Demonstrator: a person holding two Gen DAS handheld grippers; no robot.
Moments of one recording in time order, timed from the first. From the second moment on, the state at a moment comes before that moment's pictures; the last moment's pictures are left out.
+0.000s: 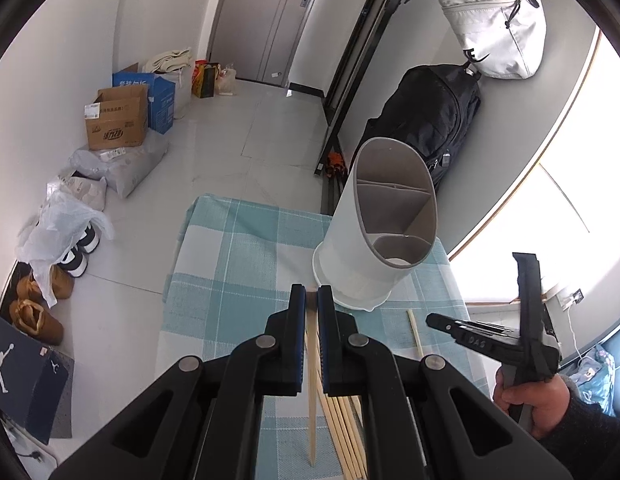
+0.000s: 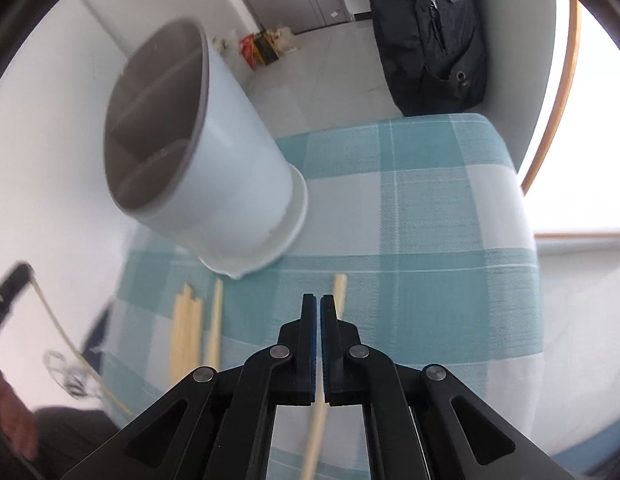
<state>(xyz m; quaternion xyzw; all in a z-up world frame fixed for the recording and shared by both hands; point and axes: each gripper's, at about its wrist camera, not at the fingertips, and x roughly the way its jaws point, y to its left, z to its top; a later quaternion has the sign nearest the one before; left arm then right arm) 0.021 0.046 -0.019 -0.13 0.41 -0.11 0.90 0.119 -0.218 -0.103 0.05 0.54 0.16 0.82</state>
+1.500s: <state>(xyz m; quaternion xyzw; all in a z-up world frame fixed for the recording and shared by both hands) 0.020 0.016 0.063 -0.12 0.38 -0.15 0.90 0.081 -0.215 0.053 0.17 0.19 0.30 0.92</state>
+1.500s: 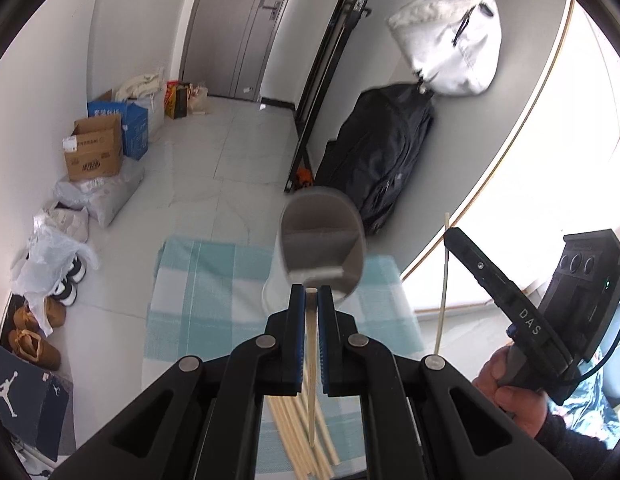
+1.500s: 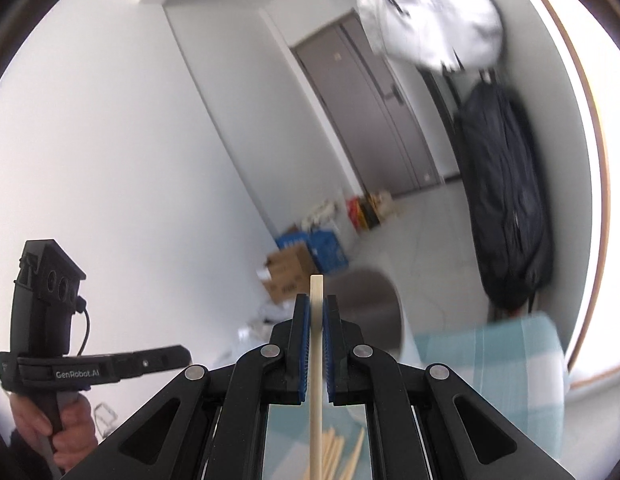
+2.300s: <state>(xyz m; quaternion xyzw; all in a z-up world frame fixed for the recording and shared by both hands) 0.137 0.026 0.114 -0.16 0.29 -0.09 0.94 0.233 -0.166 0.102 0.13 0.09 0.25 0.96</state>
